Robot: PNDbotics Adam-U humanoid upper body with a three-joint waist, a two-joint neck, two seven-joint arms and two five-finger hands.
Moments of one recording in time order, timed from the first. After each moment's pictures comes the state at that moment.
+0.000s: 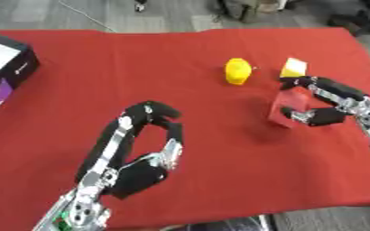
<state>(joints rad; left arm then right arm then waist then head) -0.31 0.26 -0.66 -1.98 -0.04 0.20 0.20 -0.47 -0.61 0.09 -1.19 0.60 -0.54 0.29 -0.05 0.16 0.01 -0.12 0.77</state>
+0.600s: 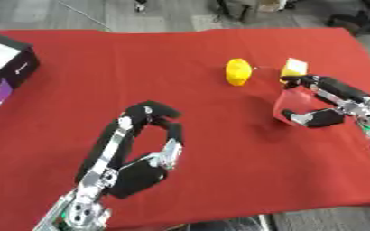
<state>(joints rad) -0.30 0.26 -0.66 -1.98 -0.04 0.20 0.20 -0.45 -0.60 0.07 -1.19 0.66 -0.54 0.17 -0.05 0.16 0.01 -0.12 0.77</state>
